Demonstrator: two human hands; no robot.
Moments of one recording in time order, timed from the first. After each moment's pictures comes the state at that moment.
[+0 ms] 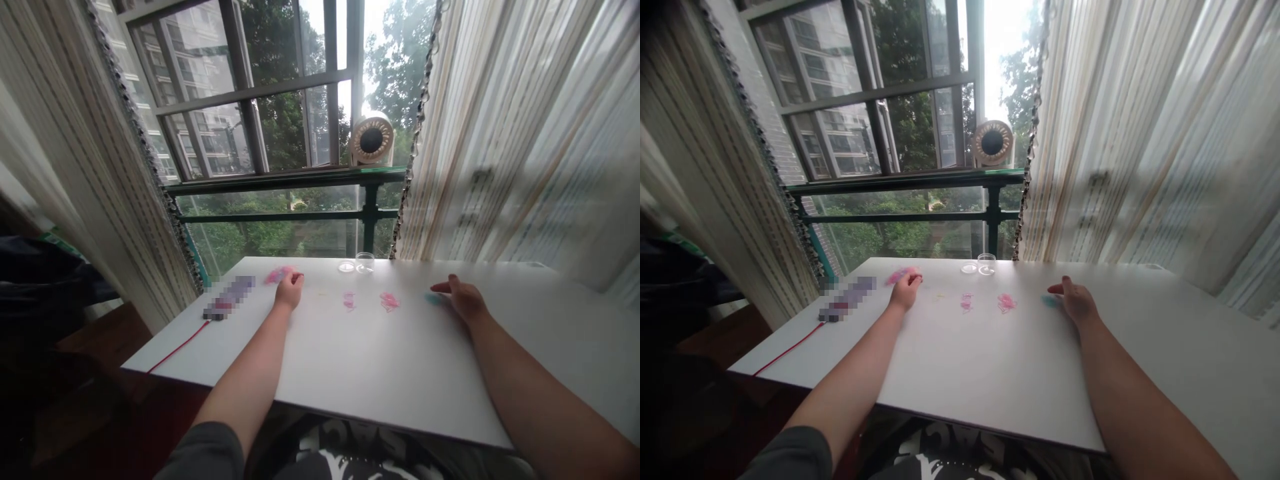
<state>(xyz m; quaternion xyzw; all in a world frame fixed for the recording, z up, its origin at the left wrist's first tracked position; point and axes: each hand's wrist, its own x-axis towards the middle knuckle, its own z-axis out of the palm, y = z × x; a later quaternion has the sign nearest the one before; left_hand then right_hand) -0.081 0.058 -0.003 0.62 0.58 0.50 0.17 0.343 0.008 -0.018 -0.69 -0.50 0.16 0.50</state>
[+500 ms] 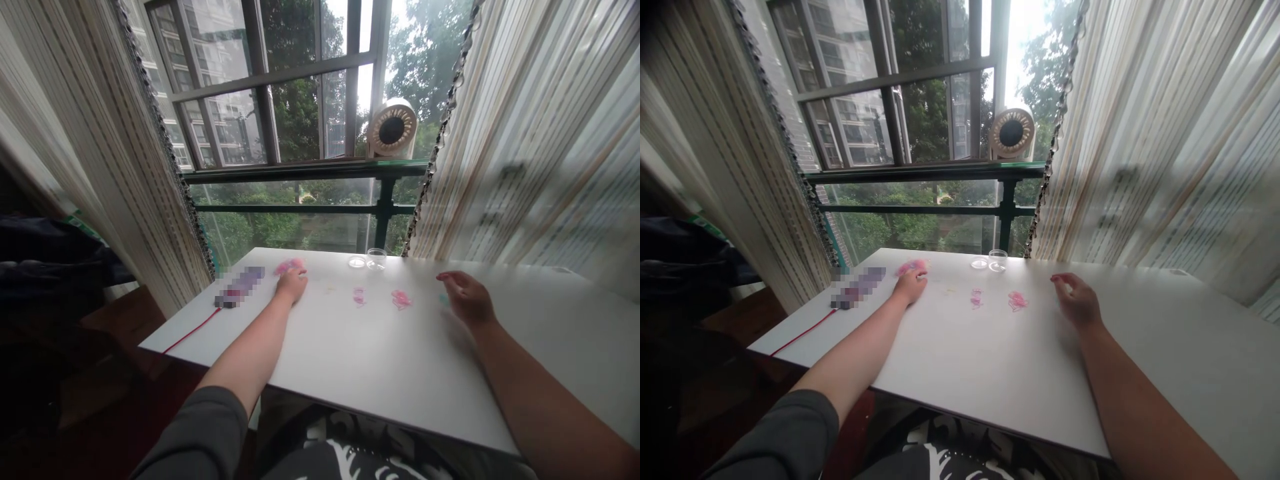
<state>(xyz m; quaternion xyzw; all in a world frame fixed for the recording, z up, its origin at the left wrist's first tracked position) -0.112 0.073 -0.017 0.67 0.65 0.35 0.08 0.297 -0.010 0.001 -0.64 -0.59 0.01 0.49</state>
